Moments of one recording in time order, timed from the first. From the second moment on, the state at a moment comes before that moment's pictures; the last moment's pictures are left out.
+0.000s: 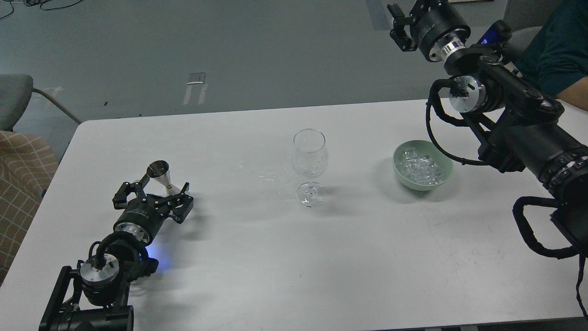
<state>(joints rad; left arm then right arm) -0.13 -0.04 -1.78 -1.06 0.12 -0.11 0.31 1.10 -0.13 0.72 0.49 -0.32 0.16 0.33</state>
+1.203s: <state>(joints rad) -0.18 -0.04 -1.78 -1.02 0.11 -0.11 0.27 1.10 -0.14 0.71 0.49 -0.32 0.16 0.33</state>
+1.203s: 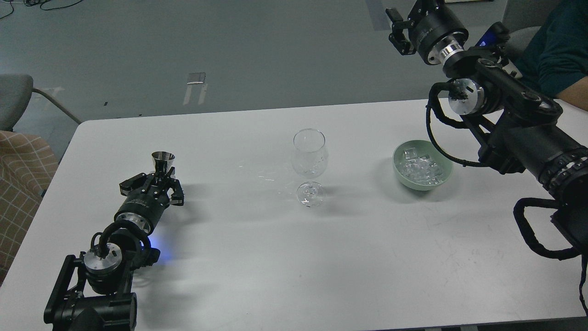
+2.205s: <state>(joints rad) -0.26 -0.04 -1.74 -1.30 0.09 0.07 0.30 1.05 -0.20 0.71 0.49 -0.31 0.18 0.31</state>
